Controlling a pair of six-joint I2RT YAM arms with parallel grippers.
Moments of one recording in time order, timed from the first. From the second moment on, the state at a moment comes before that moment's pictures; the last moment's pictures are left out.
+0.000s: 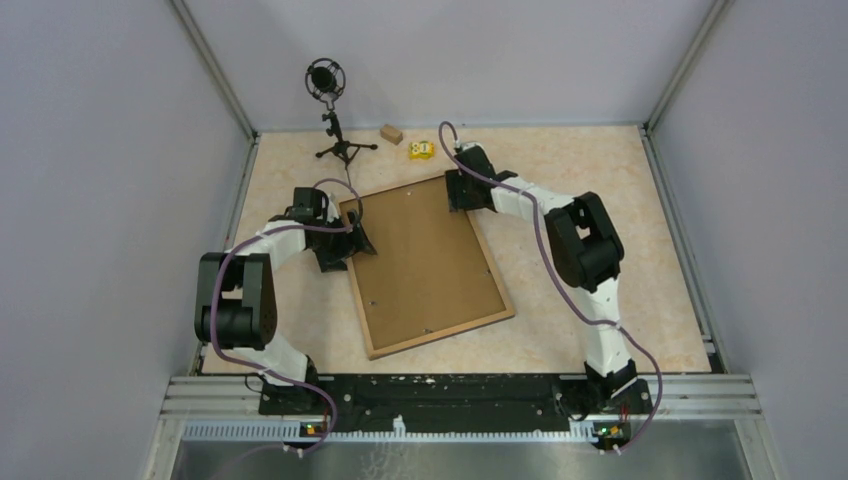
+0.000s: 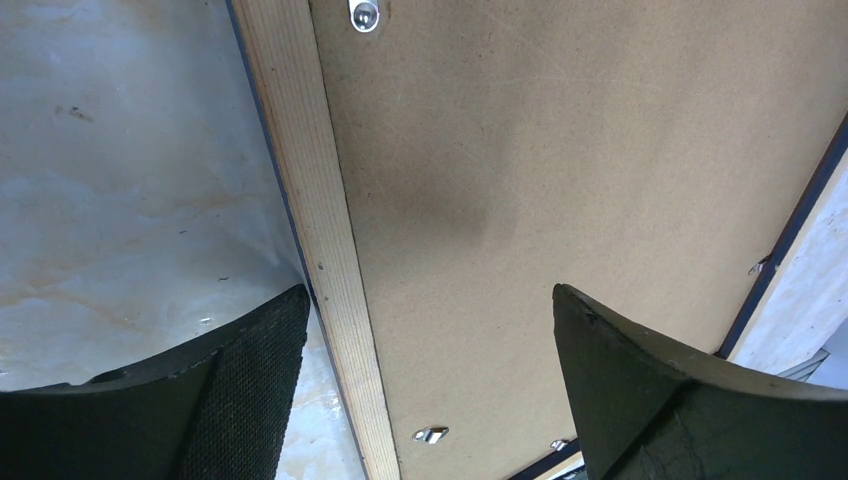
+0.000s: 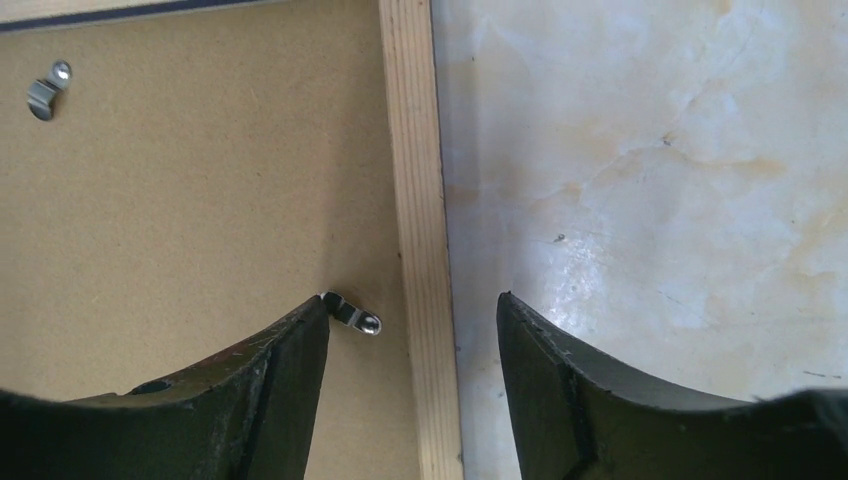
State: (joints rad) left arm -0.04 1.62 0.92 -0.41 0.38 -0.44; right arm 0.54 2.18 1.62 -0.28 0.15 0.27
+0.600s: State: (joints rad) left arm -0.04 1.62 0.92 -0.41 0.38 -0.44; right arm 0.55 2.21 1.66 -0.29 0.19 0.31
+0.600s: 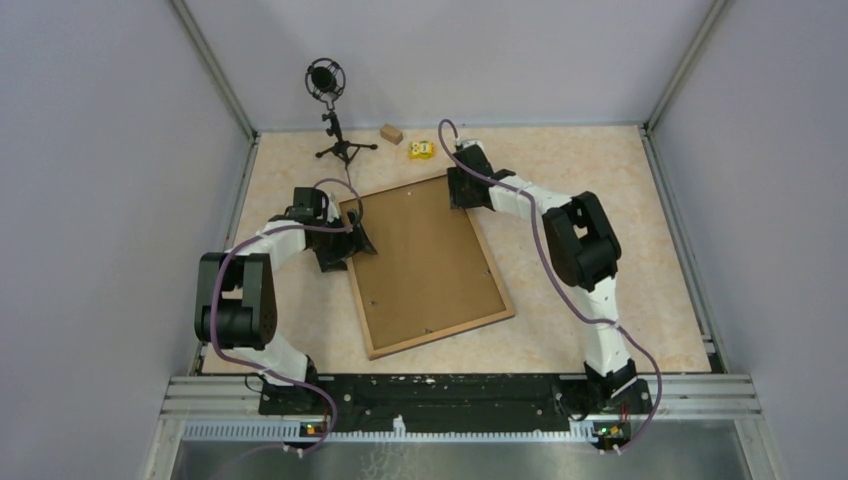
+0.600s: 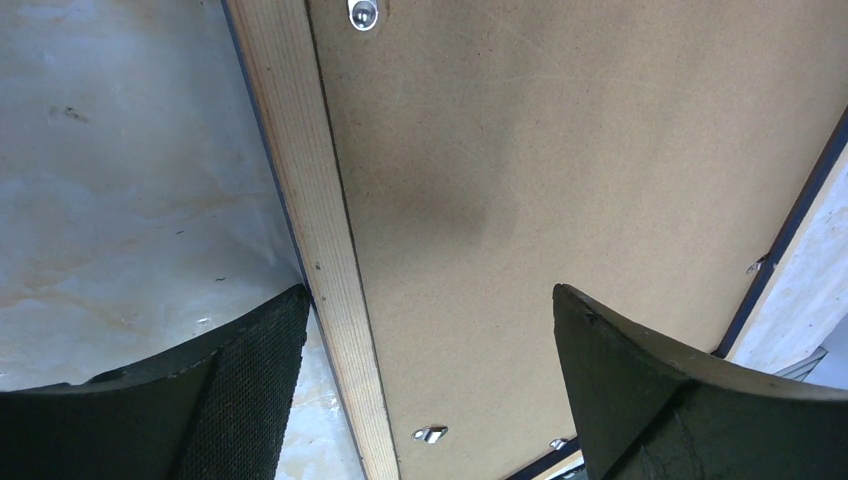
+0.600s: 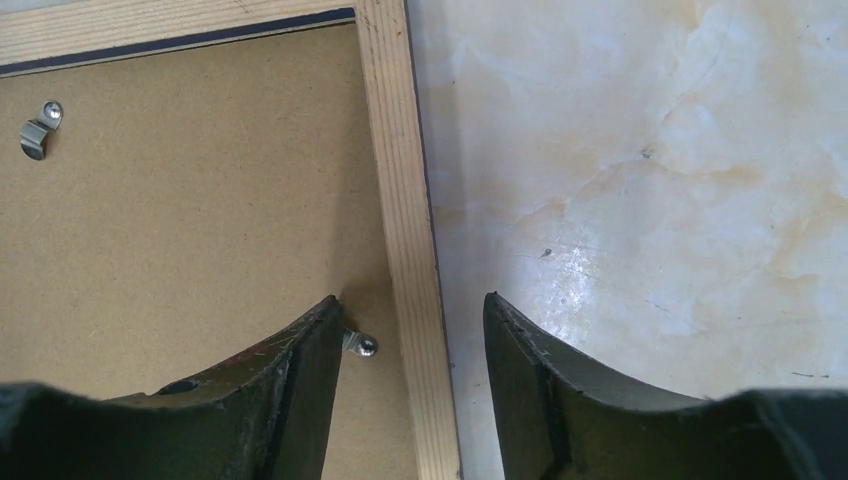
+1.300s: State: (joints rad) left arm -0.04 1.62 0.92 -0.41 0.39 -0.44; right arm 0.53 2.19 1.61 -0.23 0.10 0.27
